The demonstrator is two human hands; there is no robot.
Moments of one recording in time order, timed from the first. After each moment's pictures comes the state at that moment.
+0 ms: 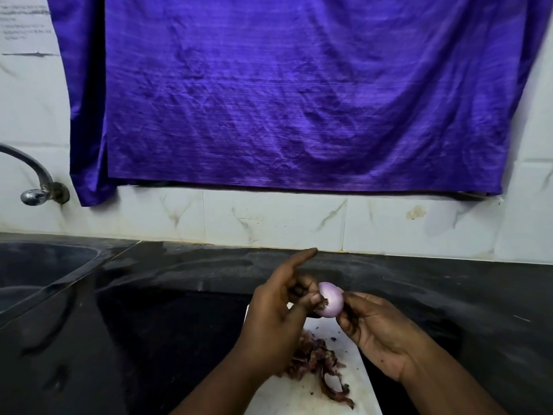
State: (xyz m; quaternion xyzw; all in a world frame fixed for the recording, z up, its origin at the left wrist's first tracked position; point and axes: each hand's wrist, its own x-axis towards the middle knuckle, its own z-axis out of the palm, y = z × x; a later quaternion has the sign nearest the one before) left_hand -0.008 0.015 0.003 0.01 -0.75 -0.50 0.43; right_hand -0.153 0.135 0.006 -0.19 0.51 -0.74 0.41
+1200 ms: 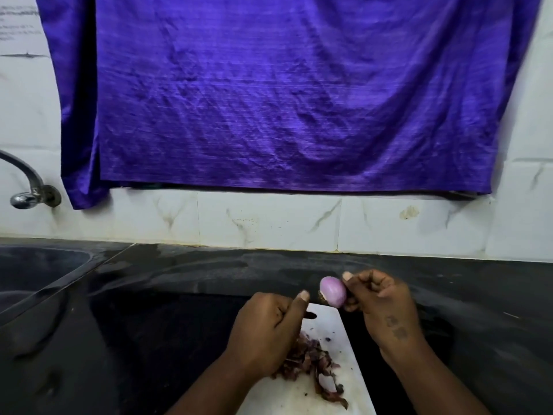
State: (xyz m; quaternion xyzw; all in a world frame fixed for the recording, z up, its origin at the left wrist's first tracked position) left_hand -0.006 0.012 0.000 0.12 -0.85 -0.37 0.35; right_hand -0.157 0.134 0.012 -0.26 0.62 -0.74 0.04
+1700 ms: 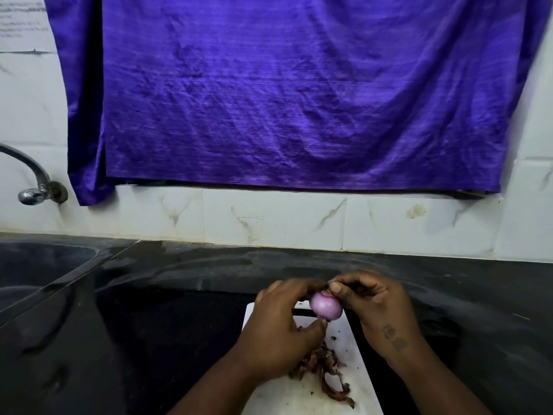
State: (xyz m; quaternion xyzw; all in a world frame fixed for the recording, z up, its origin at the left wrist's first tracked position) left_hand -0.007 0.010 -0.005 0.10 -0.89 -0.29 0.34; right_hand -0.149 0.132 0.006 -0.43 0.59 -0.68 0.03
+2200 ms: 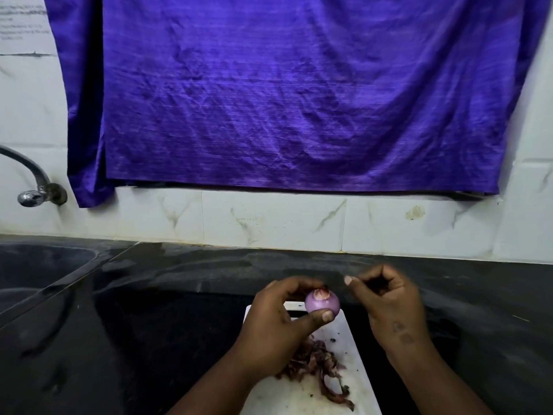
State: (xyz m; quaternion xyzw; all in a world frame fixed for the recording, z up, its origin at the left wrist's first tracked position) left_hand -0.010 0.008 -0.002 0.12 -0.81 -0.45 0.36; right_hand -0.157 0.131 0.010 -0.31 0.61 -0.73 -0.01
